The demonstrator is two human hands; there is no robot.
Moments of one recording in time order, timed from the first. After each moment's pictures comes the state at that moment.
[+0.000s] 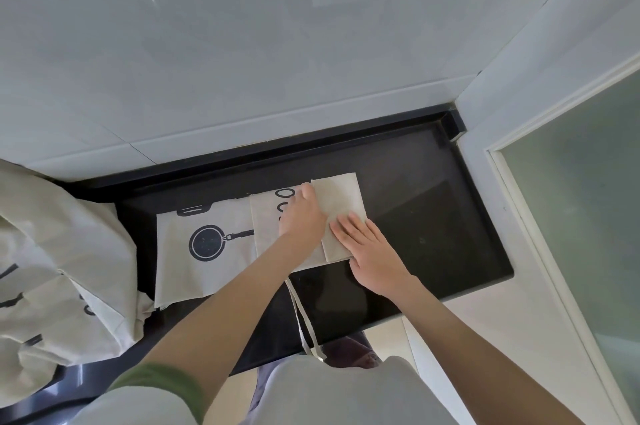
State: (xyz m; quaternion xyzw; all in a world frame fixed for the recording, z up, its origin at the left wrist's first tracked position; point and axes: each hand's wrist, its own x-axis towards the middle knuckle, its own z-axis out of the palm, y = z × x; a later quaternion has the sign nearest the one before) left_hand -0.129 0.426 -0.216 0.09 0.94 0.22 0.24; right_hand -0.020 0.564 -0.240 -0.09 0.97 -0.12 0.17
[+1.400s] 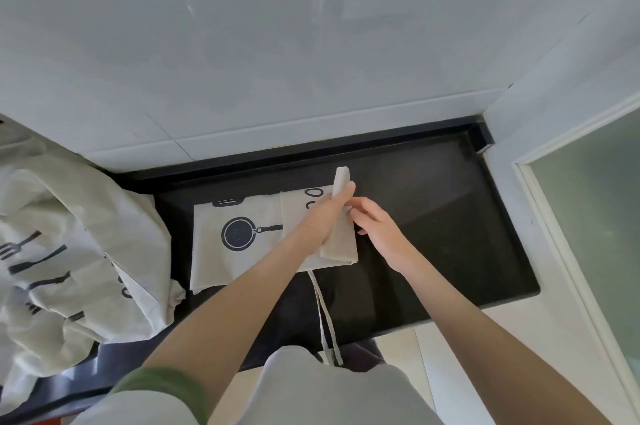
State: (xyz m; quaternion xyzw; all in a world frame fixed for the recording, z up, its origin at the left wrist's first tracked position) left_hand -0.133 0.410 -0.169 -0.12 0.69 0.57 0.43; right_hand -0.077 0.532 -0.191 0.17 0.74 -0.62 0.18
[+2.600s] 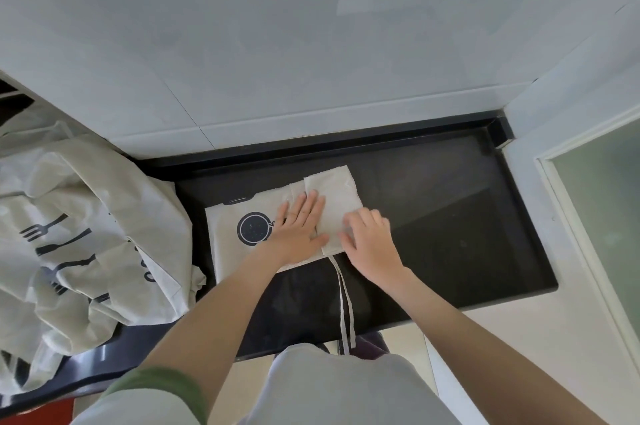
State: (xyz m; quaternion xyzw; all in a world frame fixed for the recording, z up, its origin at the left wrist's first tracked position) left_hand -0.120 0.315 -0.233 0.26 0.90 0.03 0.33; right_hand -0.051 0.482 -0.224 -0.02 0.98 -0.20 -0.01
